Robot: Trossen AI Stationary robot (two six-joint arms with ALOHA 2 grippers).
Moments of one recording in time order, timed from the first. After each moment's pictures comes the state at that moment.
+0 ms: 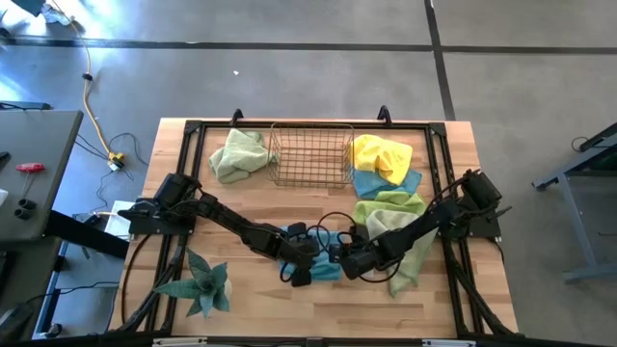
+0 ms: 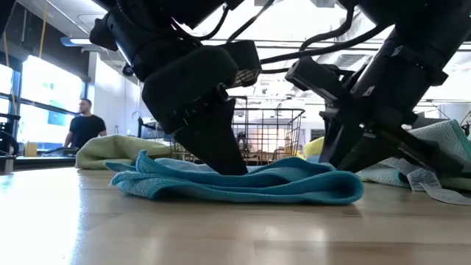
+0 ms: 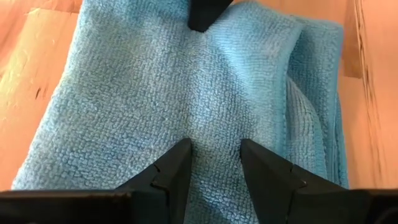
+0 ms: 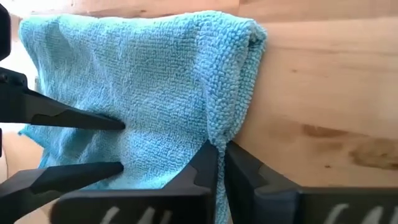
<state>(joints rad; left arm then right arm) -0.23 2.01 1.14 -0.10 -0.22 -0.42 0.46 1.85 0.93 -0.20 0.42 1.88</state>
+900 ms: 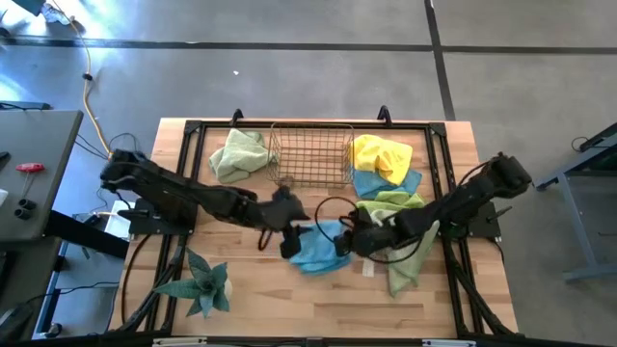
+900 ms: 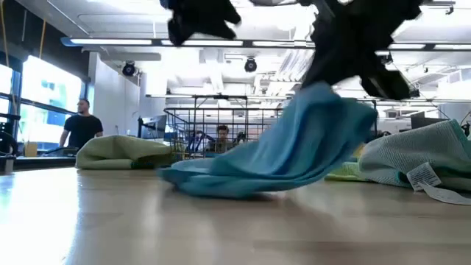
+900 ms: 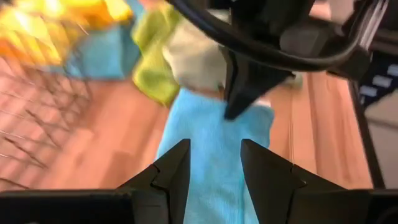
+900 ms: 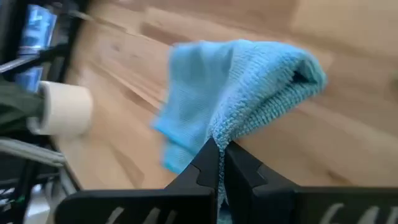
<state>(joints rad) -0.15 1.50 1.14 -0.30 -0.30 -0.41 0.38 1.52 0.93 -0.25 0.36 1.42</state>
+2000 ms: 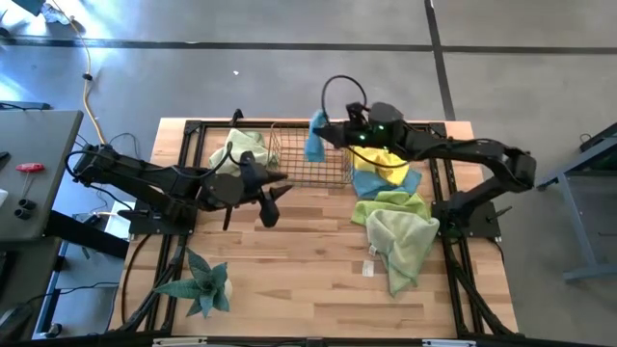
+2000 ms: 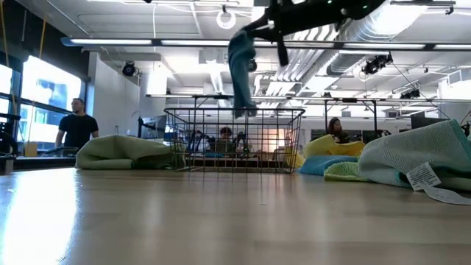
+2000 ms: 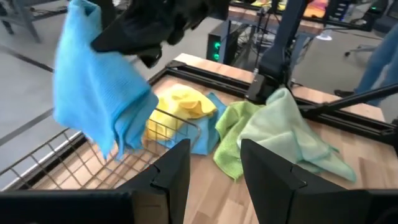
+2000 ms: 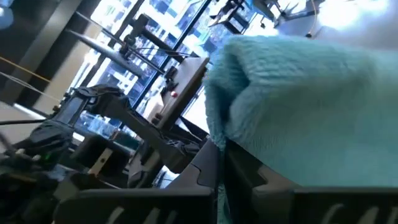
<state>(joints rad) -0.14 1.22 1.14 -0.35 -0.65 -0.35 -0.38 1.47 1.10 0.25 -0.18 0.85</state>
